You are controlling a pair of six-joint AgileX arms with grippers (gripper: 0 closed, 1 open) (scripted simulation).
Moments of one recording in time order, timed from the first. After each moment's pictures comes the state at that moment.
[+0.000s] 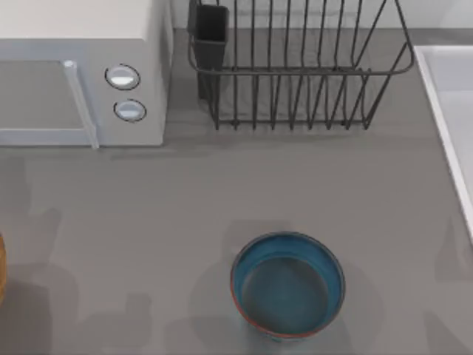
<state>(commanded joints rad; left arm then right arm) 0.25 1.24 1.07 -1.29 -0.03 1.86 0.00 0.00 0.00 0.00 0.00 0.00</state>
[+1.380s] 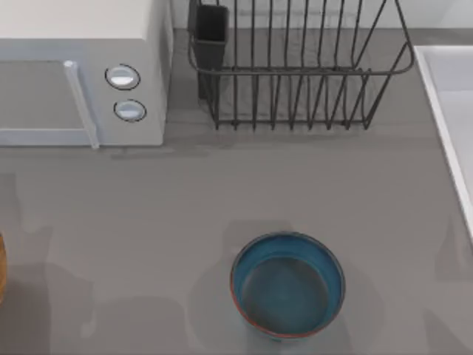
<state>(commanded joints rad) 0.27 1.29 0.83 -1.00 -0.03 1.88 0.00 0.00 0.00 0.00 0.00 0.00</state>
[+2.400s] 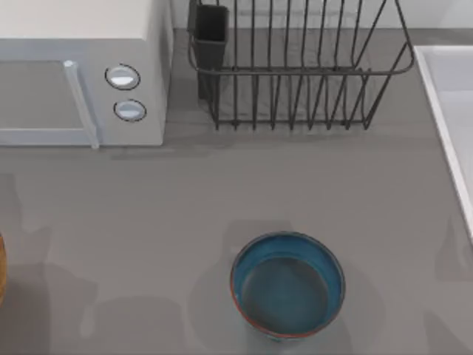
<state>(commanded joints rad) 0.27 1.29 0.83 -1.00 -0.03 1.88 0.00 0.00 0.00 0.00 0.00 0.00</state>
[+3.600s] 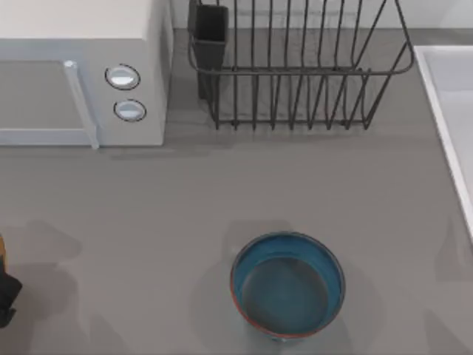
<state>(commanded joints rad) 0.07 0.51 0.30 -0.43 0.01 0.63 0.00 0.00 0.00 0.00 0.00 0.00</state>
